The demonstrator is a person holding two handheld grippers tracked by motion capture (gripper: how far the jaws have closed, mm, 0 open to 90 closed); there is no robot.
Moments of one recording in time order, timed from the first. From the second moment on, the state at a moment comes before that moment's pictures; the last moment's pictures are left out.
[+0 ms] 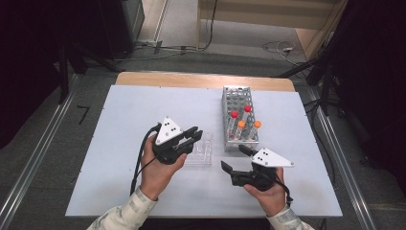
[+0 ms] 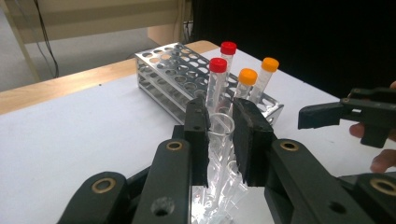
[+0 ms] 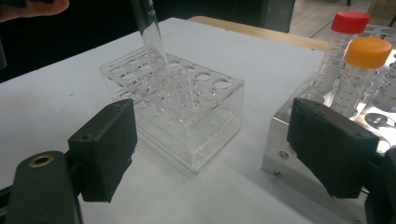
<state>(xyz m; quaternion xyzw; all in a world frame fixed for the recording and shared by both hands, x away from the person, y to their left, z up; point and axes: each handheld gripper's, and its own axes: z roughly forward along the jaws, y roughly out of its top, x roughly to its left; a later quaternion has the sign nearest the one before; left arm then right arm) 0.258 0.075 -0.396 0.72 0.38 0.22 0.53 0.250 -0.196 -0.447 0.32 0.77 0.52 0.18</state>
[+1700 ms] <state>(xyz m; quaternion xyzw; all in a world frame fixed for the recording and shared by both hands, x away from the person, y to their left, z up) 0.259 0.068 -0.426 0.74 0.39 0.19 0.51 0.257 -0.206 -0.447 0.35 0.76 0.51 0.20</state>
